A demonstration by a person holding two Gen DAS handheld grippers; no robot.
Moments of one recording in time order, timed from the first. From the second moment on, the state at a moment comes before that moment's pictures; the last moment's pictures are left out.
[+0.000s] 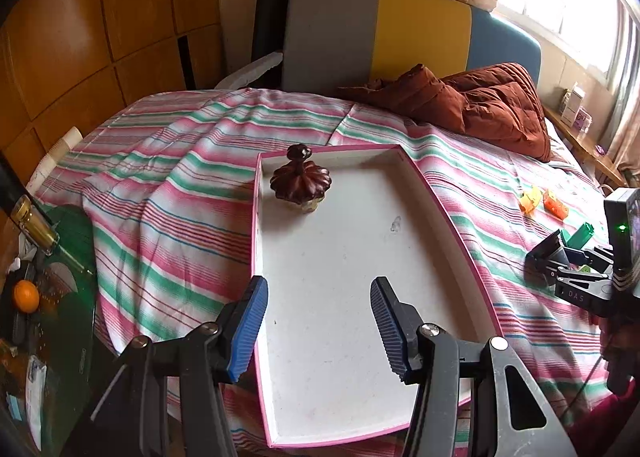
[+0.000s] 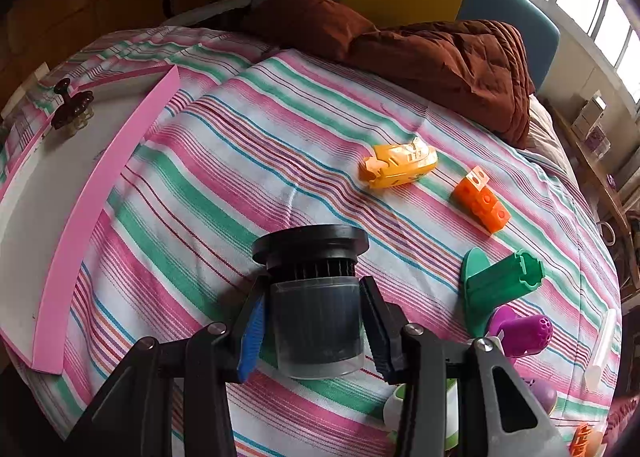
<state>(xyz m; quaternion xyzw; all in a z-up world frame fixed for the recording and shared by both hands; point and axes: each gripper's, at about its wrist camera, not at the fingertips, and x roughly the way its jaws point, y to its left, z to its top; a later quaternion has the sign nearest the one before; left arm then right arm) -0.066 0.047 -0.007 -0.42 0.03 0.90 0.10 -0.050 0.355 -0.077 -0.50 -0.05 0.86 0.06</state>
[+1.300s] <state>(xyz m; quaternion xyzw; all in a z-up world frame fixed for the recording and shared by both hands) -0.068 -0.028 -0.031 -0.44 -0.03 0.90 0.05 -0.153 0.147 -0.051 -0.53 0.10 0.83 -0.13</state>
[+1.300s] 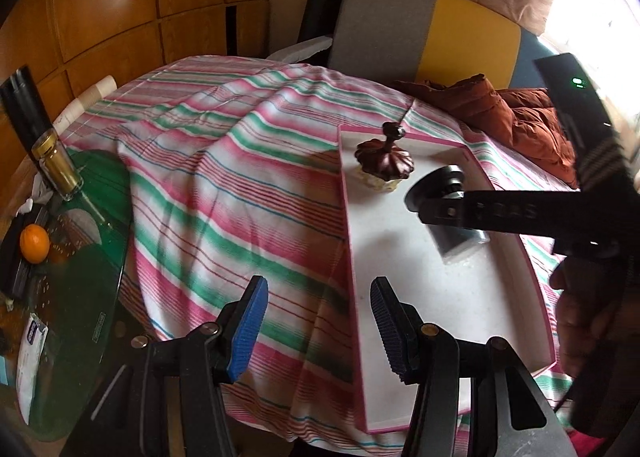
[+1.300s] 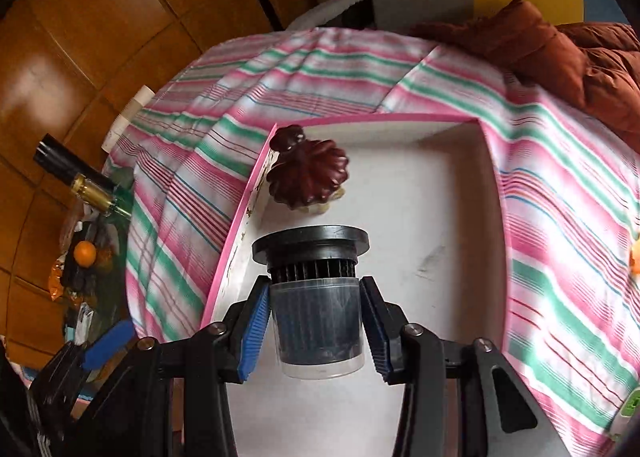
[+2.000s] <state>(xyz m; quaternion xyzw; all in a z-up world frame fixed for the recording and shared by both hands) -0.066 -0.043 -0.037 -0.44 -0.04 0.89 0.03 -0.173 0.109 -0.074 -0.55 0.10 0.82 -0.11</state>
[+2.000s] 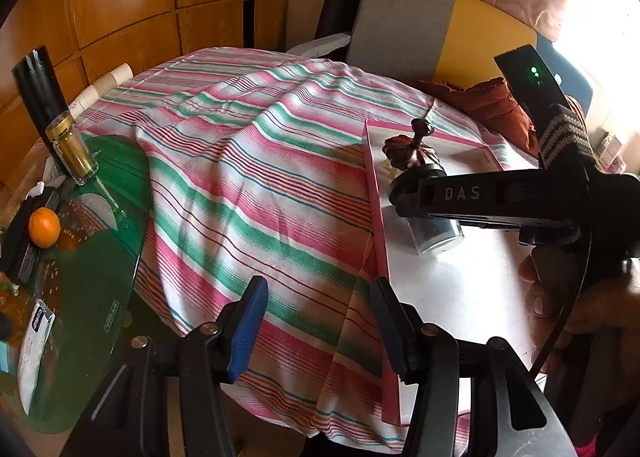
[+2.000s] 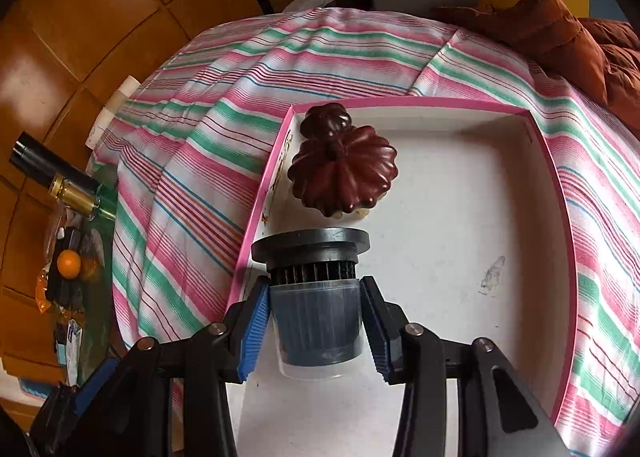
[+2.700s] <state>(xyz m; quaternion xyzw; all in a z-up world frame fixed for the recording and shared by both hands) -0.058 -0.043 -0.035 -0.44 -0.04 0.90 0.03 -0.157 0.114 -0.057 -0.54 0.14 0.82 -0.12</state>
